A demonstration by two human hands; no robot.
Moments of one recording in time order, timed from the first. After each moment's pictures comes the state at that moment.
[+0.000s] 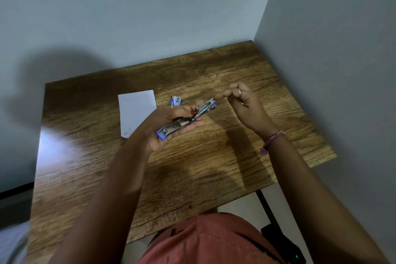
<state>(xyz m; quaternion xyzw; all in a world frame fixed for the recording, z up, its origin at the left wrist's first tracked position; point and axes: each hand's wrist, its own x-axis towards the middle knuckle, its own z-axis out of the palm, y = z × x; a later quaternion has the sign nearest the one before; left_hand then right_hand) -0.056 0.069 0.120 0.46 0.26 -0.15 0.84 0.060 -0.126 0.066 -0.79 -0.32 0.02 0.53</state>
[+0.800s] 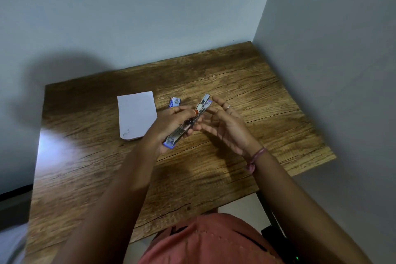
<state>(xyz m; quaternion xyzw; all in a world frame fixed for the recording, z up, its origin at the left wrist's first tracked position) -0.048 0.053 0.103 0.56 0.28 -0.10 0.78 0.014 -0.100 0.062 -0.47 0.00 0.34 0.81</state>
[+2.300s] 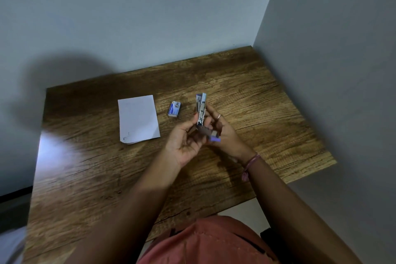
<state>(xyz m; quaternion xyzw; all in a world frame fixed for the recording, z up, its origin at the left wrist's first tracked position) -0.045 0.023 0.074 0.22 0.34 -0.08 0.91 0.012 -0.103 0.034 -0.58 -0.20 0.34 0.71</state>
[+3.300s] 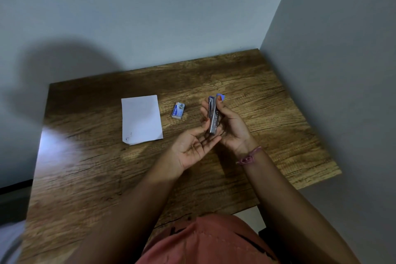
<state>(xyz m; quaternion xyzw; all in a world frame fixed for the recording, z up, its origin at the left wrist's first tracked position) -0.037 0.027 0.062 0.20 0.30 -0.15 0.92 0.042 -0.076 0.057 -0.31 0.08 0.41 0.85</state>
